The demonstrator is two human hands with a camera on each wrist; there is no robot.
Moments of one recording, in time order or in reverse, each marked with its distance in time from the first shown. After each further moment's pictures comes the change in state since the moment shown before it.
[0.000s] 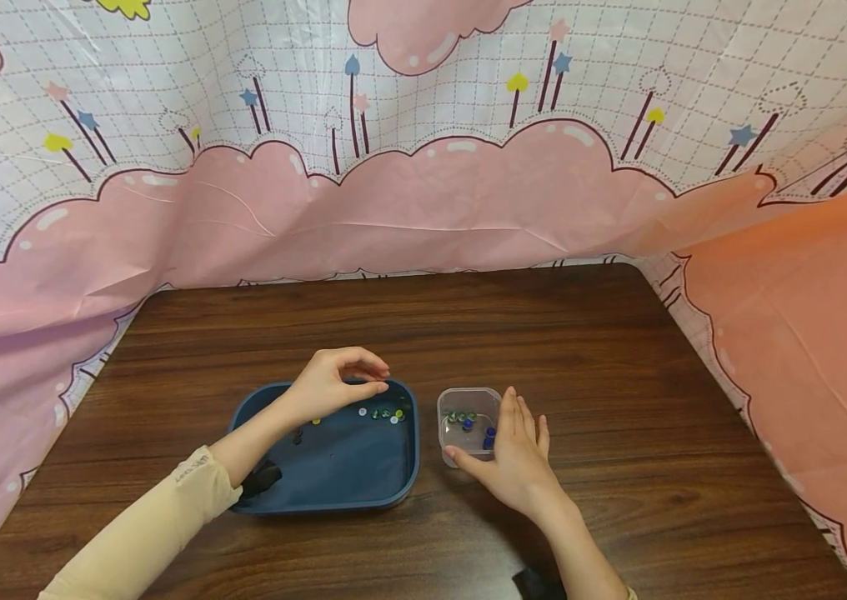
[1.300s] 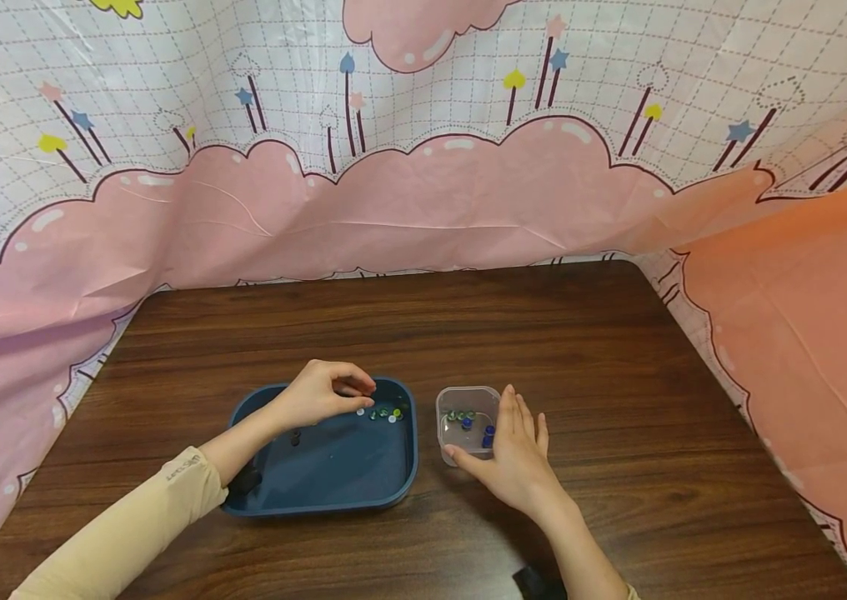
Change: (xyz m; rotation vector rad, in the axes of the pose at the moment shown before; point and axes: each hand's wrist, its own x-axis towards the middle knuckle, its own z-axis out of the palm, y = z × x) left_hand -0.010 -0.030 -0.006 0.106 -0.108 -0.048; right_hand 0.000 0.001 -0.001 0.006 -0.005 -0.004
